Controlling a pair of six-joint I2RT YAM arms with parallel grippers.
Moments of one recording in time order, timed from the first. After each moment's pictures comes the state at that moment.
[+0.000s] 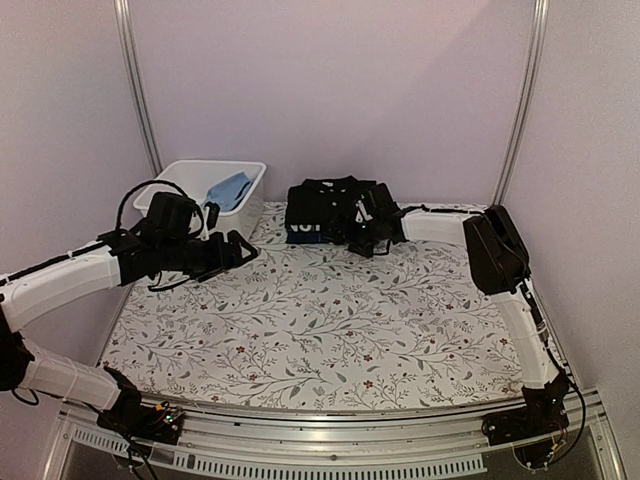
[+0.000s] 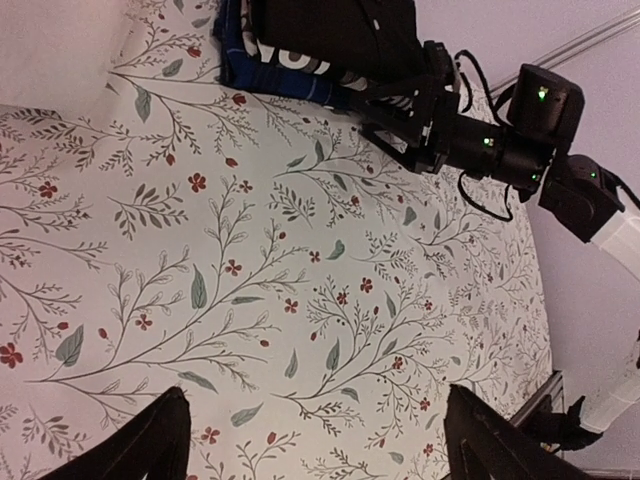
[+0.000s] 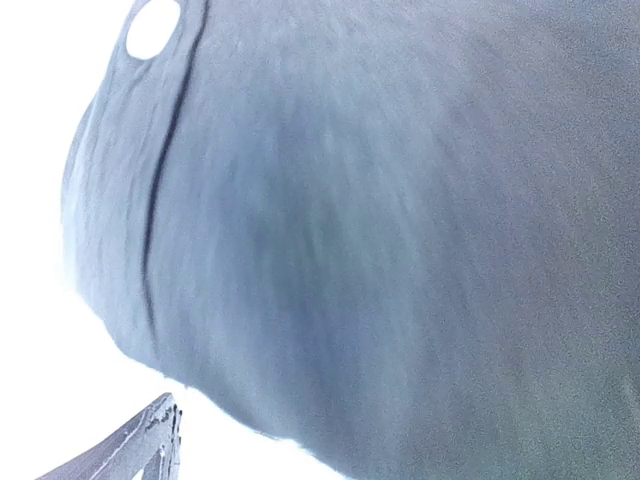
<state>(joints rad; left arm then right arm) -0.54 1.21 0.88 -0.33 0.15 -0.67 0.57 2.49 1.98 -0.18 -0.29 0.75</state>
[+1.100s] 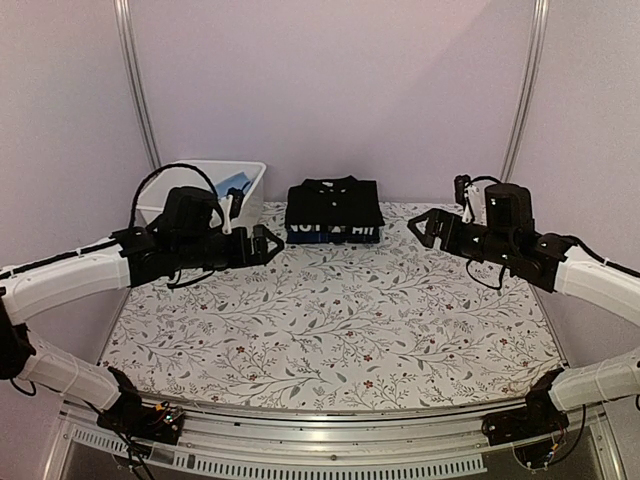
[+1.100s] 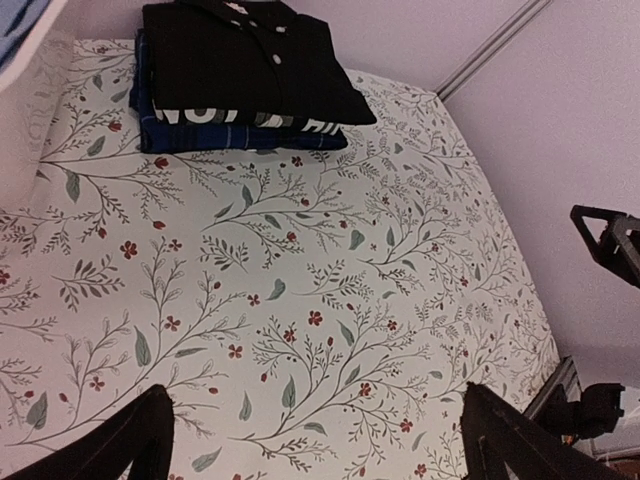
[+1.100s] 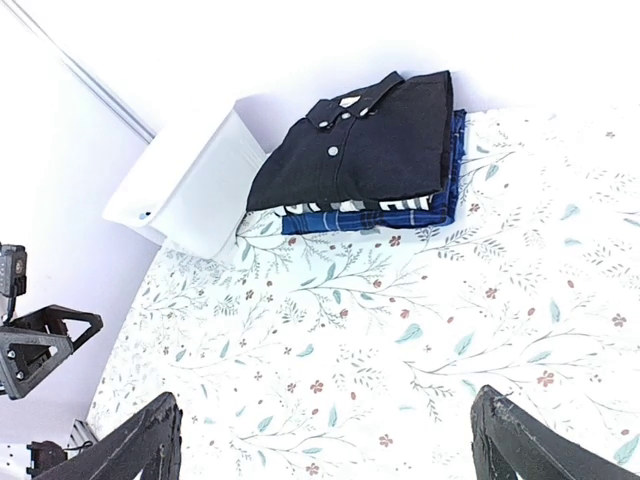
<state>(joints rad) -0.71 1.27 0.95 -0.22 0.02 -0.61 0.58 1.17 0.88 -0.11 -0.03 0.57</state>
